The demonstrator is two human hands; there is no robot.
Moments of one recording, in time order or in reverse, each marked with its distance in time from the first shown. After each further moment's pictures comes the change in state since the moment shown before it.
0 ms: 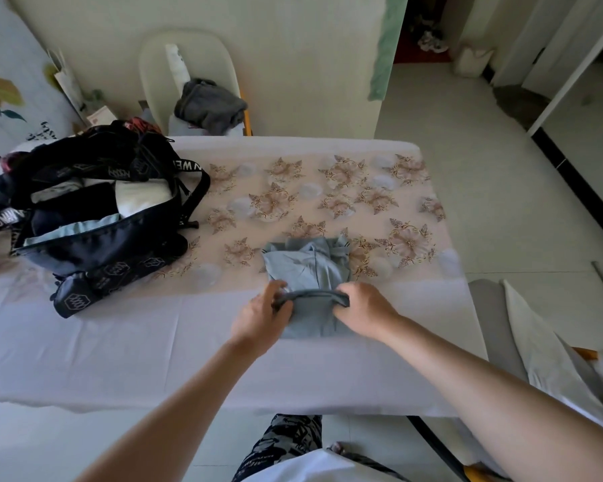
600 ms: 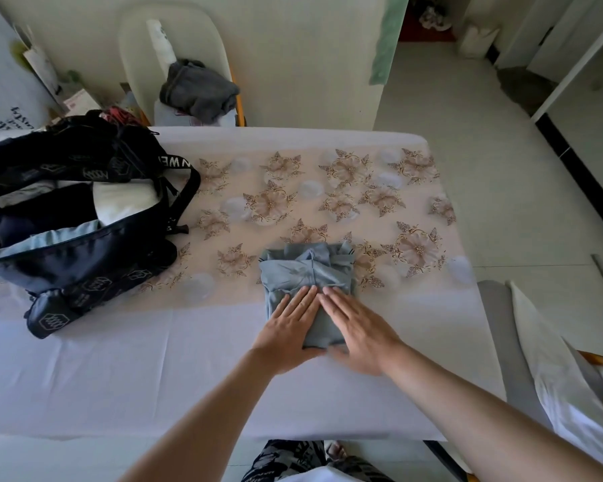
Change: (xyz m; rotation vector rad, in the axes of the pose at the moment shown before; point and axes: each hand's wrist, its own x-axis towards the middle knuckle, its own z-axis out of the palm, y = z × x) left_hand 0.048 -0.035 0.069 0.409 -0.245 0.456; right_hand 0.022 0.043 0.042 -0.583 0.060 -0.452
